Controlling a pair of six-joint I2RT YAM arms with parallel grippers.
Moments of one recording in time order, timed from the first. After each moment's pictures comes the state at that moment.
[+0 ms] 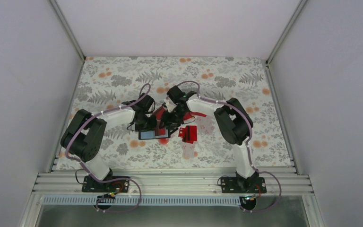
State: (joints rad) left arm -0.51 1.67 0.91 -0.54 0.21 -0.59; right arm 0.73 2.11 1.47 -0.66 -0.61 0.49
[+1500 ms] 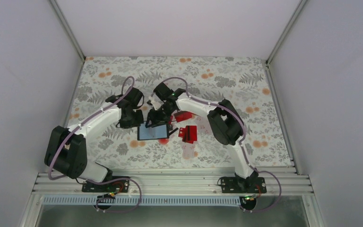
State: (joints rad) left arm -0.43 1.46 0.99 -0.88 -0.01 -0.64; right arm 0.81 2.18 1.69 -0.71 -0.68 0.44
